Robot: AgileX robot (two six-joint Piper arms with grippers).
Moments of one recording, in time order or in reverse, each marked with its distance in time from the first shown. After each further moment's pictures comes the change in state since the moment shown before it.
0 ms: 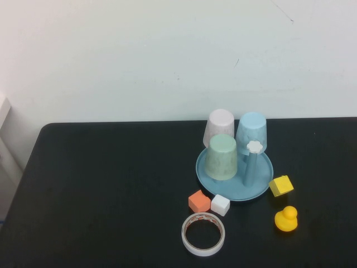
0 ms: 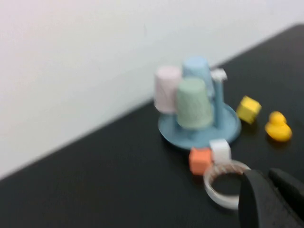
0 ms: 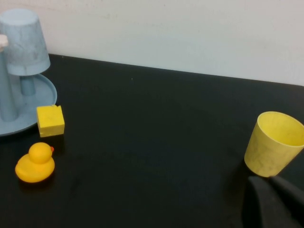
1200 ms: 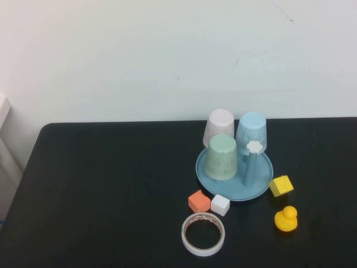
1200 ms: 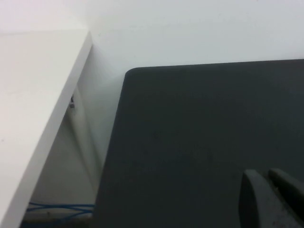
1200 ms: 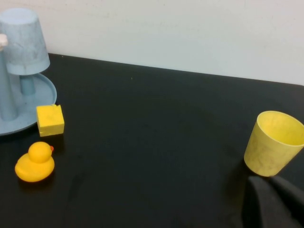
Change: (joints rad) right arm 0.000 0.000 0.000 0.000 0.001 0.000; left arm 0.965 -0.019 0.304 -0.581 -0.289 0.473
